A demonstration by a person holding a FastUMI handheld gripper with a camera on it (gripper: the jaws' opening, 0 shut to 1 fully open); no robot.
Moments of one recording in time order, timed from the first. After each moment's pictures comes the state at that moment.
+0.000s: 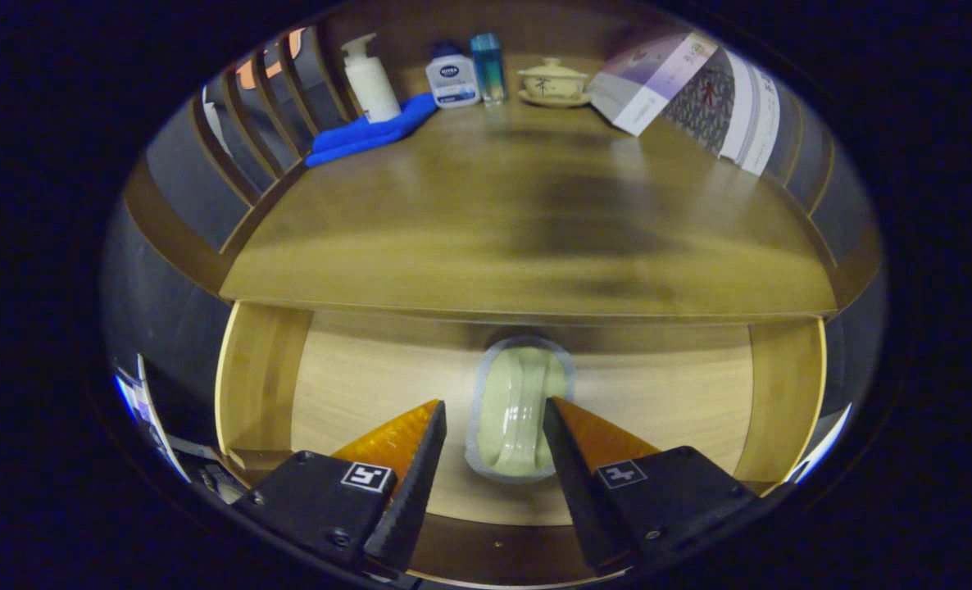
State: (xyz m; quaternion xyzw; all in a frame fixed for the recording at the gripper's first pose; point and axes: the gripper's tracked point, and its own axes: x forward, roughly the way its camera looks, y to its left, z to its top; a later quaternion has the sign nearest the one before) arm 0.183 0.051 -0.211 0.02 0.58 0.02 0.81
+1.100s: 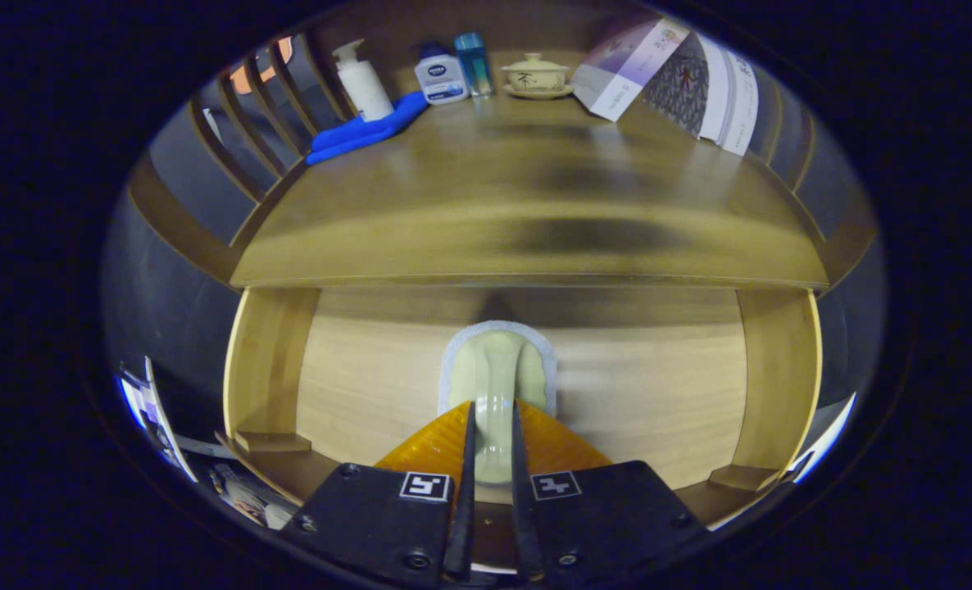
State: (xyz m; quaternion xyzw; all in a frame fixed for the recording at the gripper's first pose) arm 0.156 0.038 -0.183 0.03 0.57 0.03 0.82
